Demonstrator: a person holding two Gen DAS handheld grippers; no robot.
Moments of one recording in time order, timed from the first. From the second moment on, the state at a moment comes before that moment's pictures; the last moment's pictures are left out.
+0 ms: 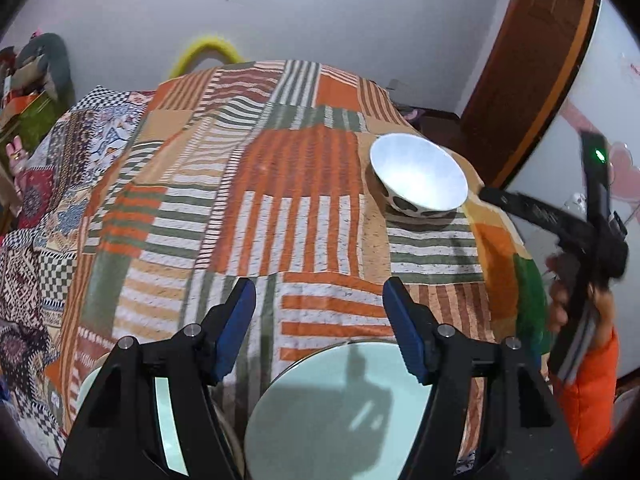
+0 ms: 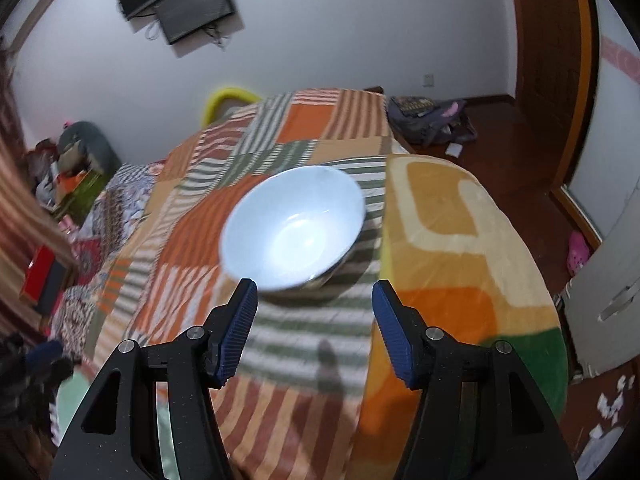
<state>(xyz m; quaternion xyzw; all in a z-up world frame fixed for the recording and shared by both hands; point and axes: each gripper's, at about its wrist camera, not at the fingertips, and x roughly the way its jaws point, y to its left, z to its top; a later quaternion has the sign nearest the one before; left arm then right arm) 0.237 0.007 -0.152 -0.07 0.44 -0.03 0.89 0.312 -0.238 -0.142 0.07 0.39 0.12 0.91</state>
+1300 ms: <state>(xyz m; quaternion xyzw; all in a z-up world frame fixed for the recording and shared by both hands) 0.346 -0.042 -0.232 -0.07 0.53 -0.07 0.84 0.306 -0.218 -0.196 0.03 0.46 0.23 0.86</state>
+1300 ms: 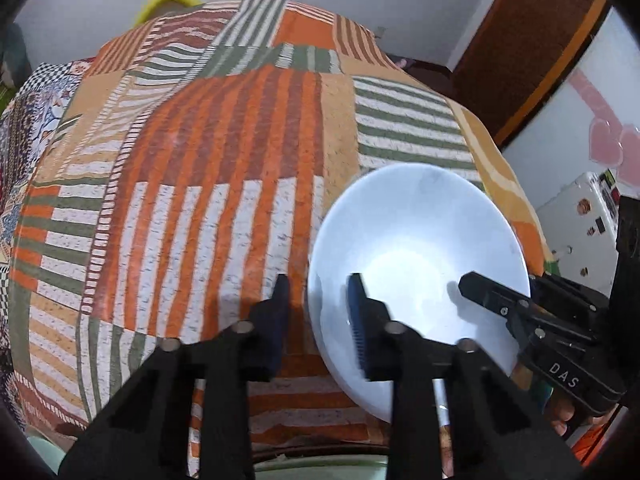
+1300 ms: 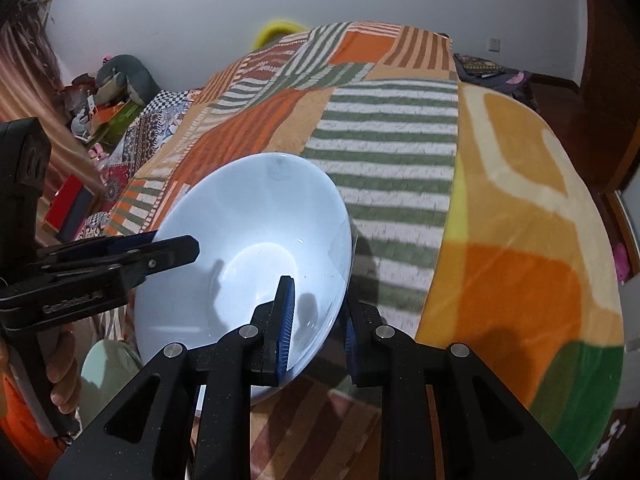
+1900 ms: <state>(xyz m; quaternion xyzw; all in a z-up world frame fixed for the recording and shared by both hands) 0.303 -0.046 -0.192 -0.07 0.50 -0.08 0.86 0.277 -0.213 -0.165 0.06 0.44 0.21 0.87</state>
